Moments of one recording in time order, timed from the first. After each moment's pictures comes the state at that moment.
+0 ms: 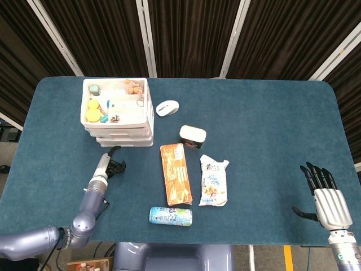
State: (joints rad) left arm -0.68 -1.66 -0.43 -1.57 0.25 0.99 0.09; right arm 0.10 -1.09 0.03 -1.67 -1.51 1.41 -0.01
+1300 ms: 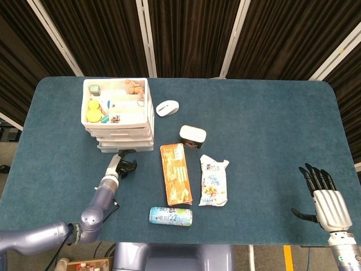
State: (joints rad) left arm -0.70 -1.71 -0.49 -1.54 0.16 0.91 0.02; right arm 0.09 -1.08 0.02 -1.68 -1.52 1.41 0.00
